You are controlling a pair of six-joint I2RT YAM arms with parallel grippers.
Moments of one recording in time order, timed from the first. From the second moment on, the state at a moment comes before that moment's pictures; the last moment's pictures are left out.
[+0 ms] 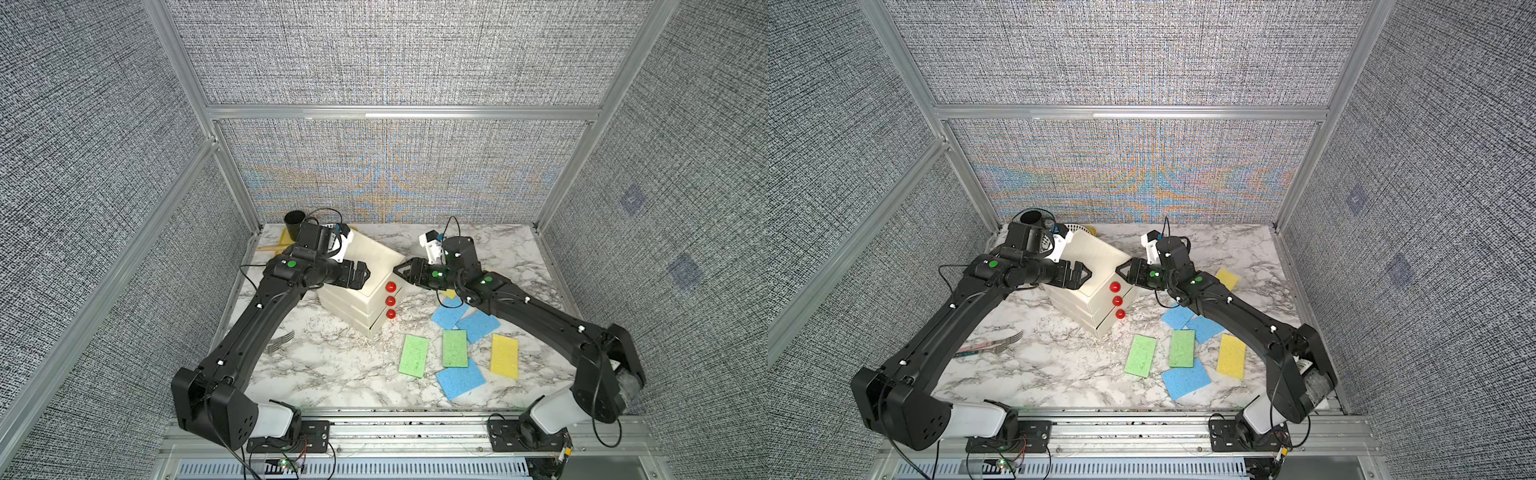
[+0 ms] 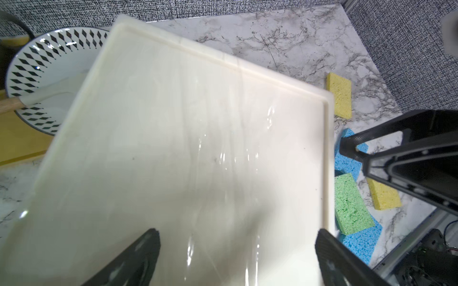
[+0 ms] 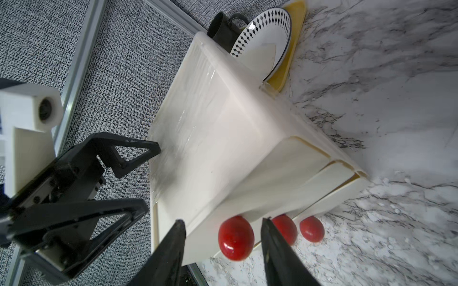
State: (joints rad) left arm -0.37 1.38 1.36 -0.82 0.28 -0.11; right arm 0.61 1.51 1.17 -0.11 -0.39 0.79
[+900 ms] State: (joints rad) left arm -0.48 1.31 1.22 -0.64 0.20 -0.10; right arm 0.62 1.59 0.87 0.43 -0.58 0.97
